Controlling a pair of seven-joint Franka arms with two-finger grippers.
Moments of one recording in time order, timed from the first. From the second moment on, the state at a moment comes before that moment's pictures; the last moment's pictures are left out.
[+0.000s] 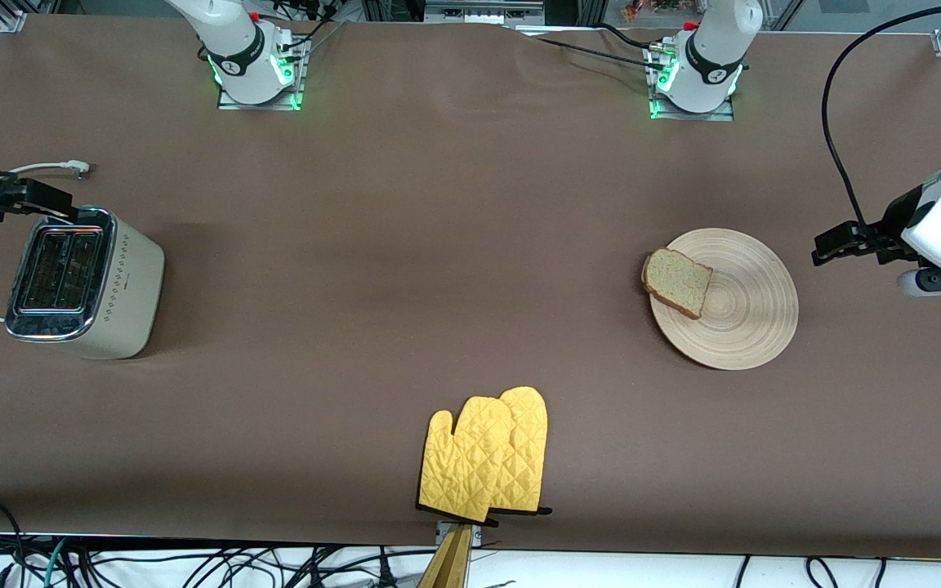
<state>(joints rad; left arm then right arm) 0.03 0.13 -0.01 -1.63 -0.02 1.71 -0.05 0.04 0.18 -0.08 -1.40 -0.04 1.43 -0.04</state>
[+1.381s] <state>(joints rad) 0.26 0.23 0.00 -1.66 -0.16 1.77 0.21 0.04 0.18 -0.08 -1.40 -0.04 1.43 -0.04</state>
